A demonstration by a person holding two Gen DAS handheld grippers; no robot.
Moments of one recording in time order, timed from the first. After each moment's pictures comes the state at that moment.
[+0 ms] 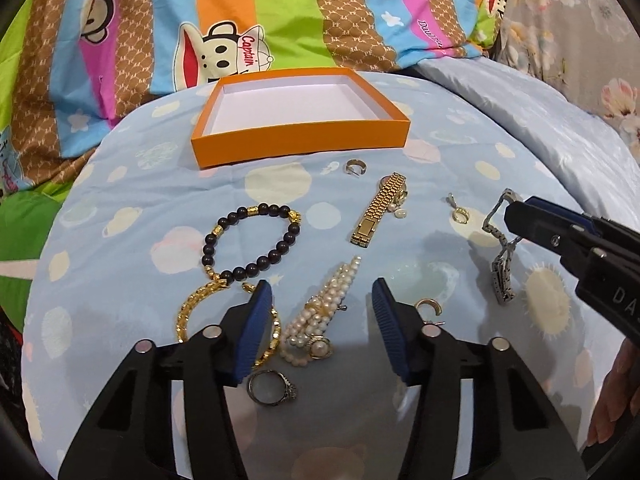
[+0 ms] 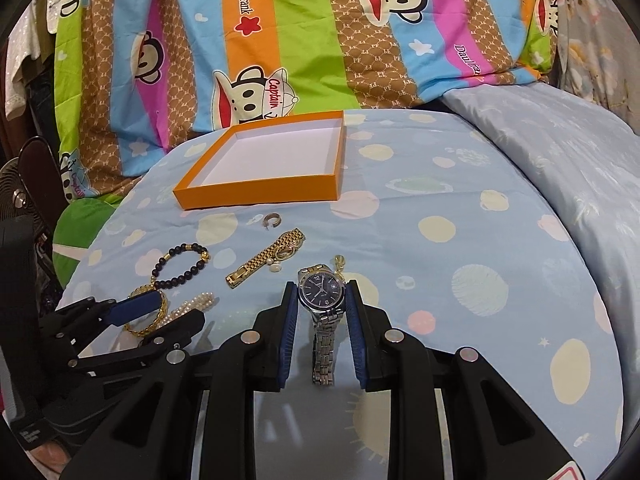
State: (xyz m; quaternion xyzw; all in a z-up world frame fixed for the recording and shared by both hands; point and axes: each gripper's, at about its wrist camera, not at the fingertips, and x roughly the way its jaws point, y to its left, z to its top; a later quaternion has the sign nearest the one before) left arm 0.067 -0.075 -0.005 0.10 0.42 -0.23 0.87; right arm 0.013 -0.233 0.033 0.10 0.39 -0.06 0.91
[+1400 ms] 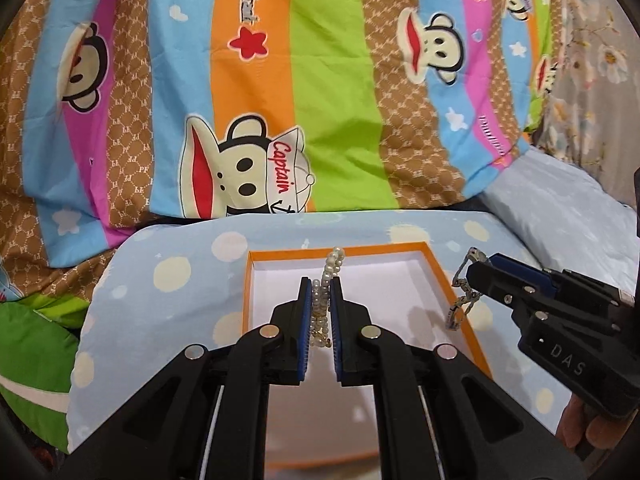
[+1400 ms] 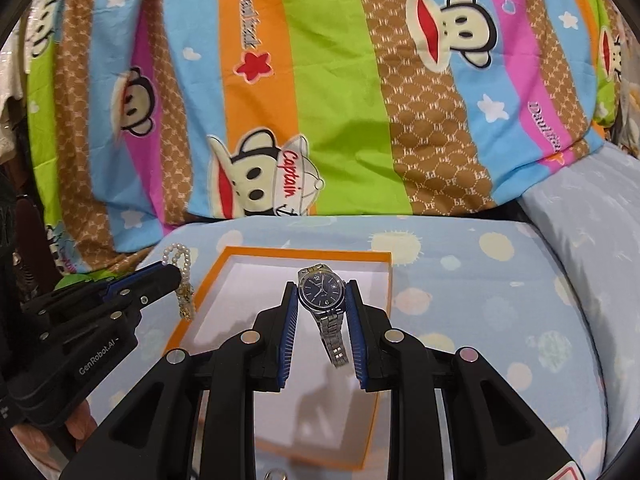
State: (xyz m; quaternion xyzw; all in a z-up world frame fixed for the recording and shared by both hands) left arm 0.295 -0.109 0.072 0.04 0.35 -0.21 0.91; right arm 0.254 -0.272 0.072 0.10 0.36 -0.01 0.93
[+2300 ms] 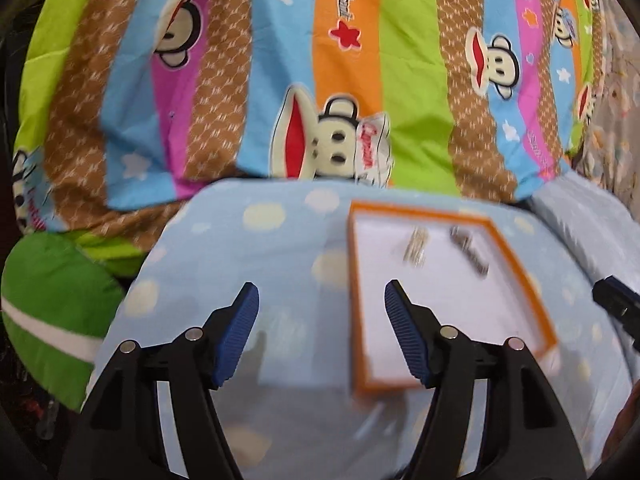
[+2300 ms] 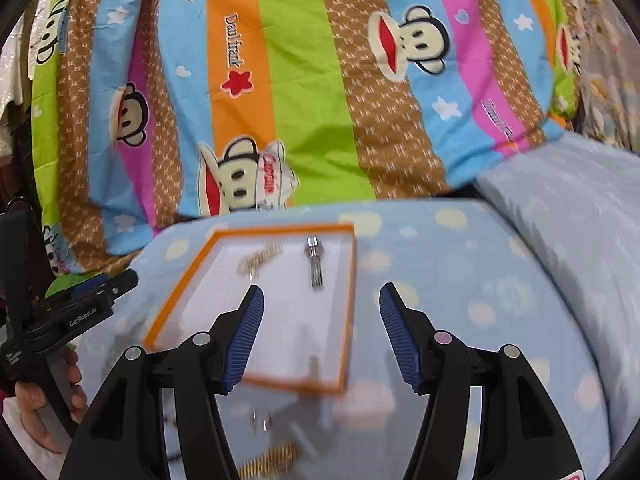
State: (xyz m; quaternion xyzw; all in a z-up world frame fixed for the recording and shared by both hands) left arm 0.236 -0.010 0.036 0.01 0.34 -0.13 0.93; right arm 0.137 -0.267 0.061 0.11 0.33 -0.06 0.94
